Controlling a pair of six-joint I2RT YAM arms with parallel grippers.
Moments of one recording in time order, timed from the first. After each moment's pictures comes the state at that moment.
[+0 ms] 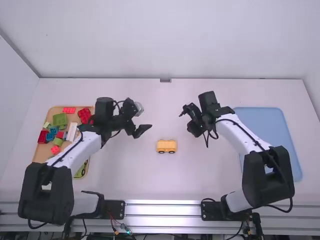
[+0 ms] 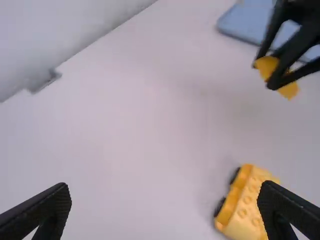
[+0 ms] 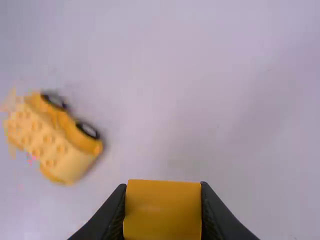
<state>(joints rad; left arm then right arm) -0.08 1.40 0.76 -0.02 0.80 0.54 0.30 1.61 1.06 -0.67 -0.24 -0.47</state>
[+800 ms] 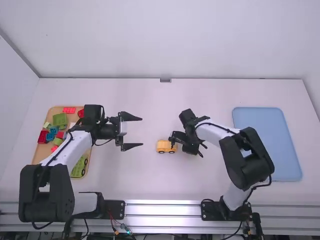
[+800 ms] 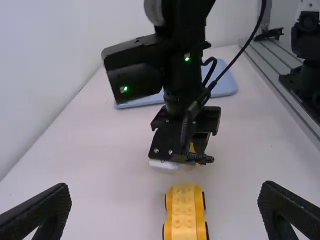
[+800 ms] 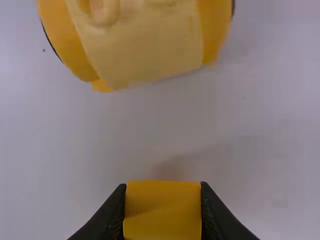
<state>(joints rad) 0.06 1.40 0.76 -0.39 1.38 1.27 0.46 1.83 0.99 -0.71 -0.07 -0.90</state>
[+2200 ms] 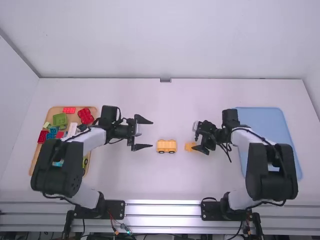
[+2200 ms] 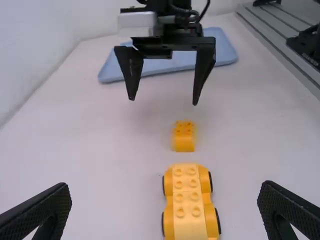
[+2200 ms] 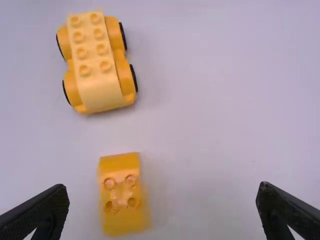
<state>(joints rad) -0.09 1.64 0.73 -0.05 1.24 1.13 -0.01 1.66 0.74 -0.37 -0.77 -1.26</state>
